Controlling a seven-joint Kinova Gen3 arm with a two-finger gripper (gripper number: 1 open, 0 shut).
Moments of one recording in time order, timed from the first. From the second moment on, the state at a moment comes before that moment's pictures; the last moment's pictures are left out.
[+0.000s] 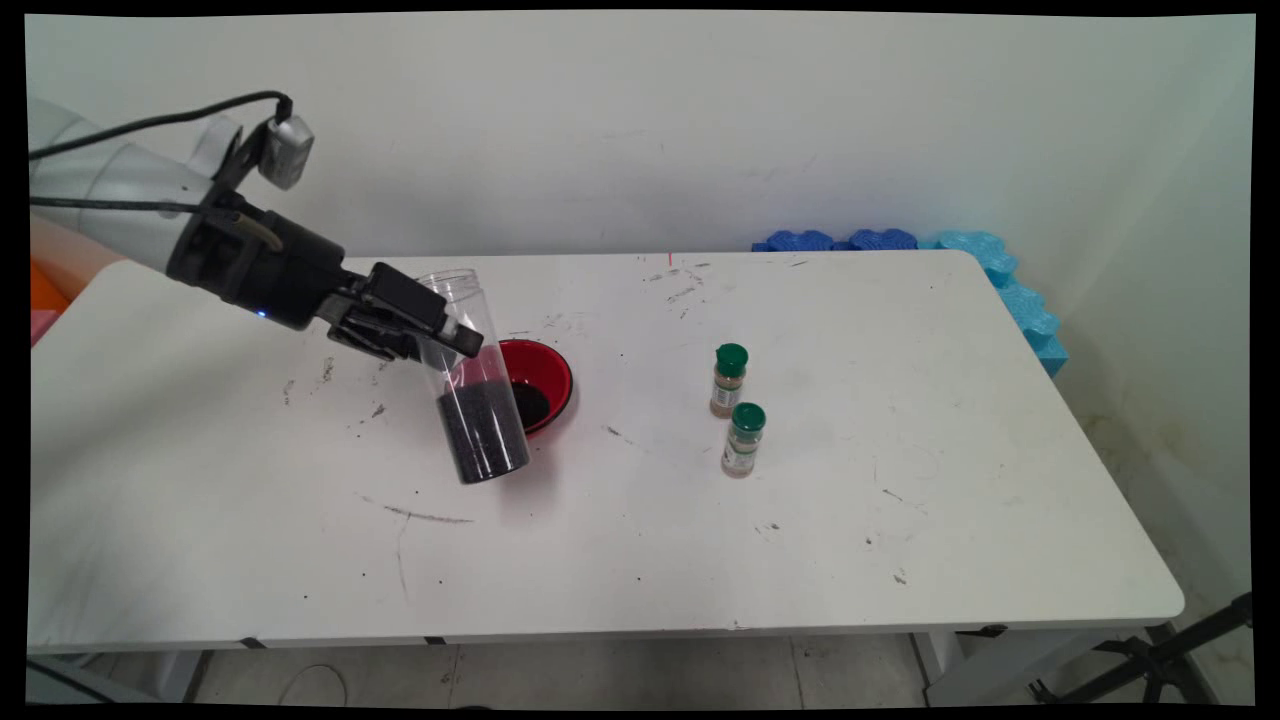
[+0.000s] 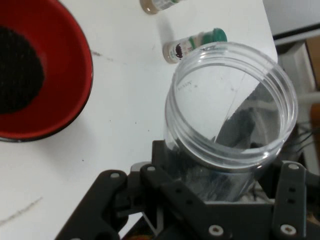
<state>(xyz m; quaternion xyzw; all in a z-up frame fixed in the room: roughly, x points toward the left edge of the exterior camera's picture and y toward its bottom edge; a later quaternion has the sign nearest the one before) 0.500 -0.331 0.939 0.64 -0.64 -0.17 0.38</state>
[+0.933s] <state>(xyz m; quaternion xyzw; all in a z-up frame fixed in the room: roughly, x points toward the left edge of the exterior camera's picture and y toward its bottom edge) 0.499 -0.353 0.909 0.78 -0.43 -0.29 0.35</state>
